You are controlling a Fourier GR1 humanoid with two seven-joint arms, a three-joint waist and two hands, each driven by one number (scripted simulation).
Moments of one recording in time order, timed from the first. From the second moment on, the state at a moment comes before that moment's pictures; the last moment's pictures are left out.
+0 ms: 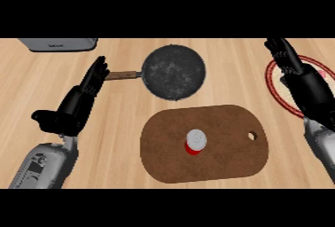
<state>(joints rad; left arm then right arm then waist) -0.29 0.26 -0.17 -1.53 0.12 0.07 0.00 -0.42 -0.55 0.21 -1.49 -0.17 -0.05 -0.24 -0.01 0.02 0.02</state>
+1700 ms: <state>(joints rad) -0.10 0.46 0.02 -1.31 0.04 0.17 0.23 0.08 -0.28 0.50 -1.83 0.70 -0.55 0.60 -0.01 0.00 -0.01</state>
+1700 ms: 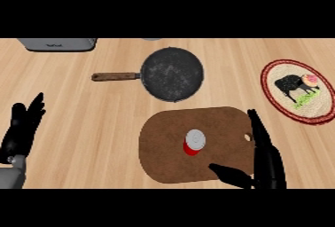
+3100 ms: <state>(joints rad) -0.12 0.43 0.02 -1.27 0.01 0.16 0.21 -0.36 -0.02 0.57 -1.68 0.85 0.19 1.22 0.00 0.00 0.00</state>
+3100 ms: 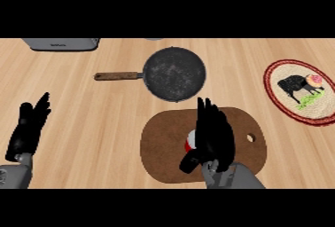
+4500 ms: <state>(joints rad) -0.11 0.42 0.06 -1.31 -0.01 0.13 0.23 -0.37 -0.02 0.57 -1.46 0.81 0.14 1.18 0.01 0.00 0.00</state>
